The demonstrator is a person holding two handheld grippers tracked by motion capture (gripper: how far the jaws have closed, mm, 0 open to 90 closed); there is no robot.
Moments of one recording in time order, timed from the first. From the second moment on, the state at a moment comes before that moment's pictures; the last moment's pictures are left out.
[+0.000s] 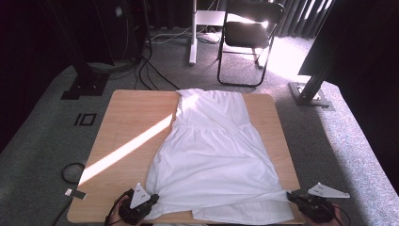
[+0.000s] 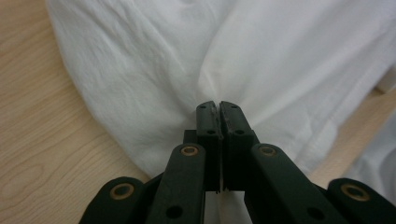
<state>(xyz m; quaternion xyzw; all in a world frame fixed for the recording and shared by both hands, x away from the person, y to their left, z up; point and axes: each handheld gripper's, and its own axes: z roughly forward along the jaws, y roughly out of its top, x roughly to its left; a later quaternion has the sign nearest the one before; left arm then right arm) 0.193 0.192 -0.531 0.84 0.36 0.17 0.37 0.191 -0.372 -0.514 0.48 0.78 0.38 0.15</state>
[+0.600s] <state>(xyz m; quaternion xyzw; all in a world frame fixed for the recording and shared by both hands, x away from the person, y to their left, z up) 0.221 0.191 -0.516 0.80 0.40 0.21 0.39 0.206 -0.371 -0.511 0.46 0.76 0.42 0.17</state>
